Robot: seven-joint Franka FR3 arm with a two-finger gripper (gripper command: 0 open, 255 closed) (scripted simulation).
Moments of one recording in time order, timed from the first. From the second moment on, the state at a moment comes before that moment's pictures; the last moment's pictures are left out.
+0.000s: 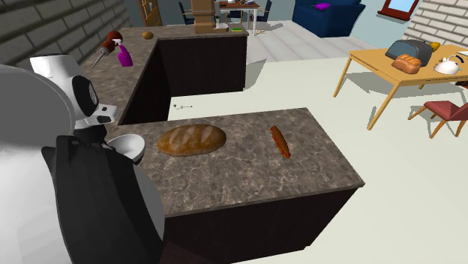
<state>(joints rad) 0.53 0.11 0.41 -1.88 0.04 1.87 1.03</state>
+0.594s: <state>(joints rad) 0.53 0.11 0.41 -1.88 0.04 1.87 1.04</state>
